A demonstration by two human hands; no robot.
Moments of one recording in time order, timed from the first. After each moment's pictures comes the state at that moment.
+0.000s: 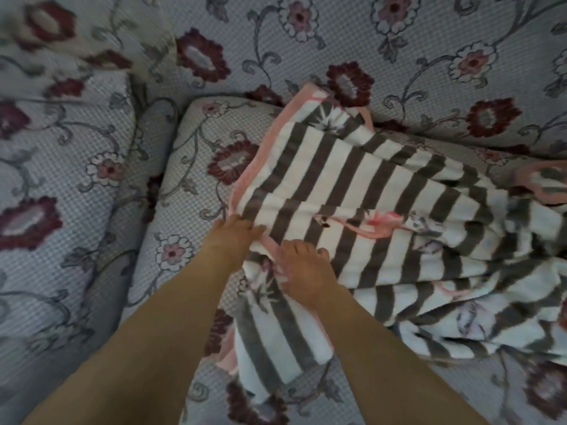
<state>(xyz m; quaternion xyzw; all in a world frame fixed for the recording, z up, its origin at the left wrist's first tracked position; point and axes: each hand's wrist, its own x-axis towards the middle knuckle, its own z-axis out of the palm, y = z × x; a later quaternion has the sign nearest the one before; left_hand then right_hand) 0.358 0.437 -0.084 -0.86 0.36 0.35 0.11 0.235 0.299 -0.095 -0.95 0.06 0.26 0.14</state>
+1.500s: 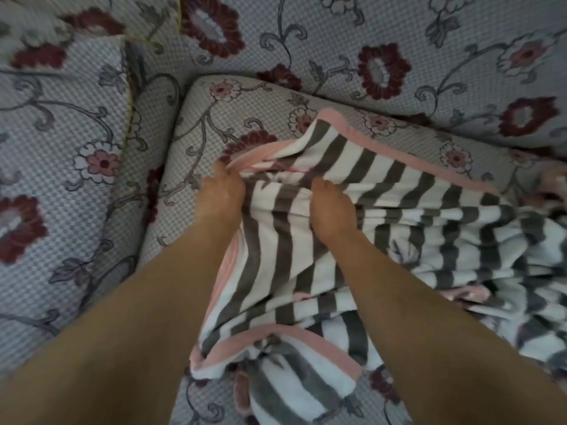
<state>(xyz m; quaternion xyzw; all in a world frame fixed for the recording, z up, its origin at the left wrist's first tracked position) 0.436 0.441 -0.097 -0.97 0.14 0.21 0.00 0.353 0.277 -0.103 -0.97 0.17 0.16 0.07</state>
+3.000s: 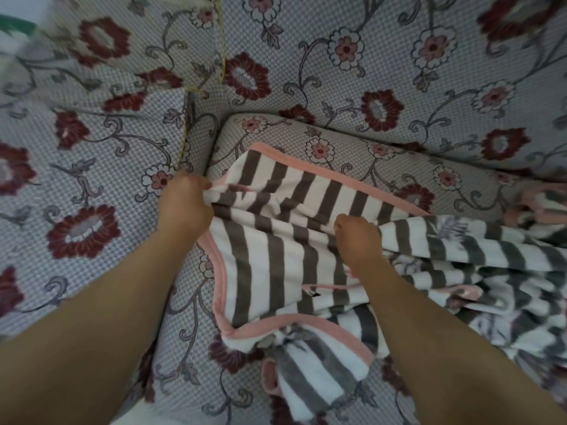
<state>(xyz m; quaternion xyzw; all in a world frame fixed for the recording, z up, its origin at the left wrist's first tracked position) 0.445 0.549 -0.004 -0.97 0.10 0.11 -0.19 0.306 0.287 -0.069 -0.97 0.19 0.15 0.04</state>
